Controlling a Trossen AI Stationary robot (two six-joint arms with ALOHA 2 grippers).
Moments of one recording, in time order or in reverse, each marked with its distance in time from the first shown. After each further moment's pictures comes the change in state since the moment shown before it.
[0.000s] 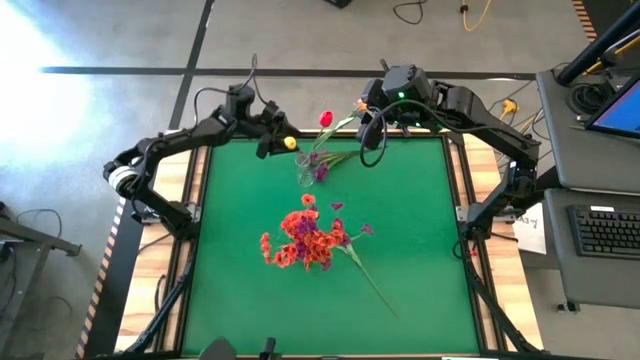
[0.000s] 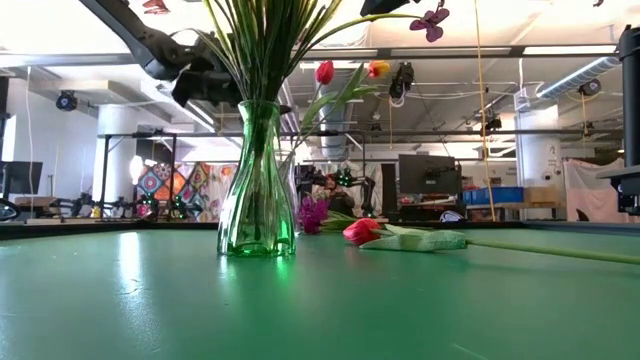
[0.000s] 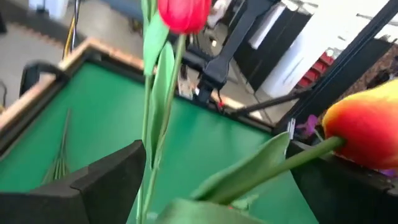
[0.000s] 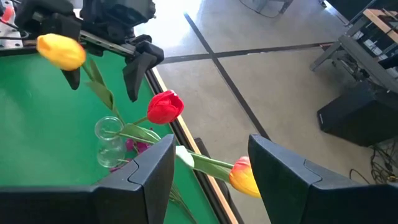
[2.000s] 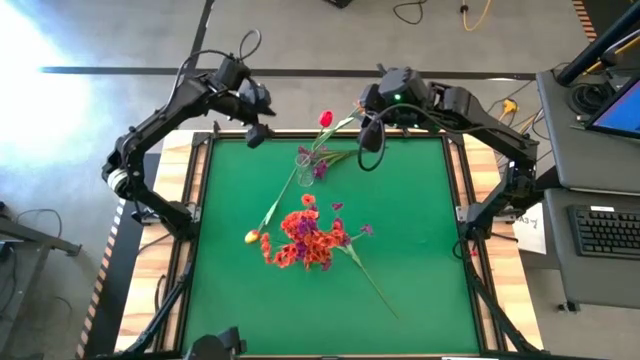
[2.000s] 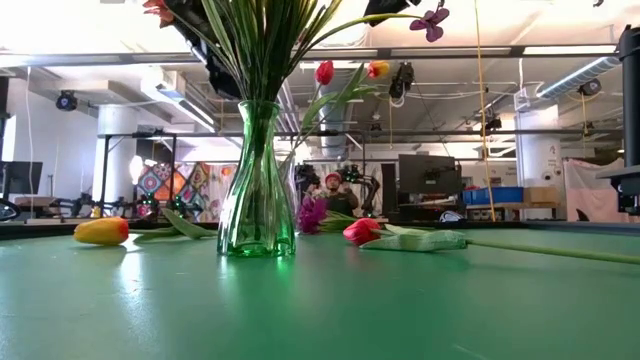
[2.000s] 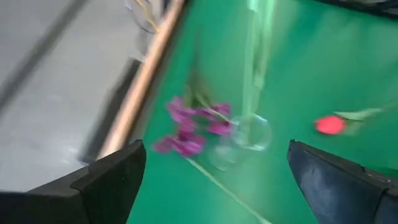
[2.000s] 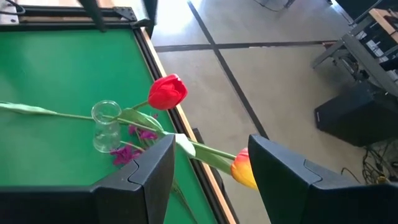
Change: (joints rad) left arm 0.002 -0.012 0.556 -1.110 -0.610 0.567; right arm 0.000 0.007 -0.009 -0.032 0.000 -0.042
